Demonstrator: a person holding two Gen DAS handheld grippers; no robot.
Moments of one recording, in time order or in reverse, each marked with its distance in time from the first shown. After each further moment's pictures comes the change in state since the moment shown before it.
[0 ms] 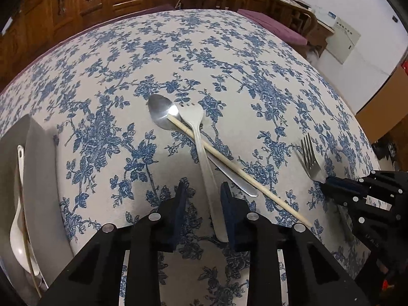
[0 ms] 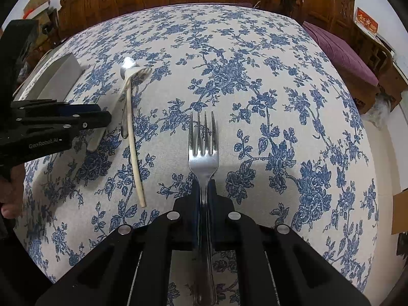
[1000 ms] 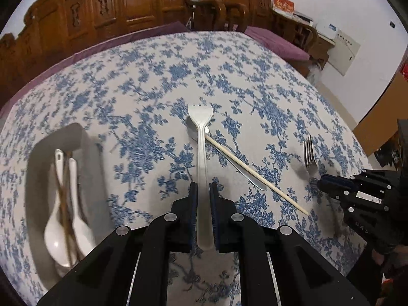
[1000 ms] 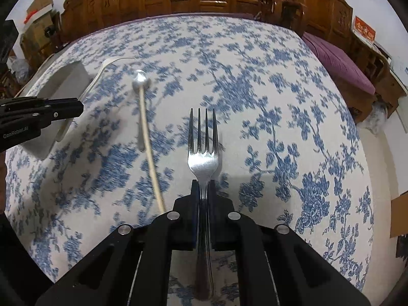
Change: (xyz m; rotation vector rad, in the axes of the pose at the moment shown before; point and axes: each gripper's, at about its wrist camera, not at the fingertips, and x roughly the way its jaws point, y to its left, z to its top) left arm -0.064 0.024 -0.006 -0.001 -0.098 0.044; right arm -0.022 0.023 0.010 -0.025 -0.068 -0.012
